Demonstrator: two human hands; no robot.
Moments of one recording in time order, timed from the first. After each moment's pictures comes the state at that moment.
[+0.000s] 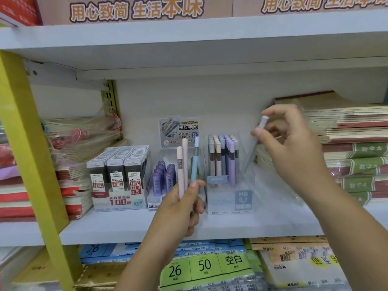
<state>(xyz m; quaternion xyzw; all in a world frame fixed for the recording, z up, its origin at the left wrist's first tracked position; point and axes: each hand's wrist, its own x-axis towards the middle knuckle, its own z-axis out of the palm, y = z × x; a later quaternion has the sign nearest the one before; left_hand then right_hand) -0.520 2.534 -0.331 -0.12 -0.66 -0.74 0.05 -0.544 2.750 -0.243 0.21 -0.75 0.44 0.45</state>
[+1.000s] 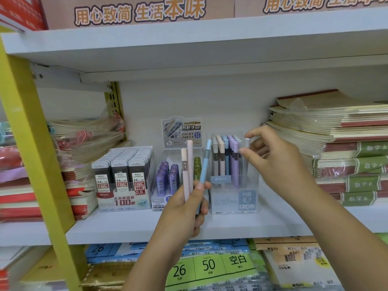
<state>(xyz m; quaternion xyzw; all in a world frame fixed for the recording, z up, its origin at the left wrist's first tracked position) -0.518 2.536 -0.333 -0.13 -0.67 -0.73 0.06 -0.557 2.739 -0.263 0.18 -0.83 0.35 0.39</state>
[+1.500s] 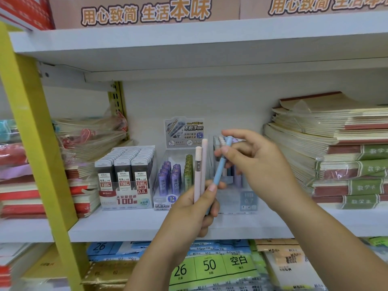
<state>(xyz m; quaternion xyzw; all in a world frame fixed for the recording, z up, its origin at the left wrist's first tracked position) -0.513 2.540 -0.328 -0.20 -0.66 -0.73 0.01 -0.529 2.696 -0.254 0.26 -0.72 0.60 0.24</state>
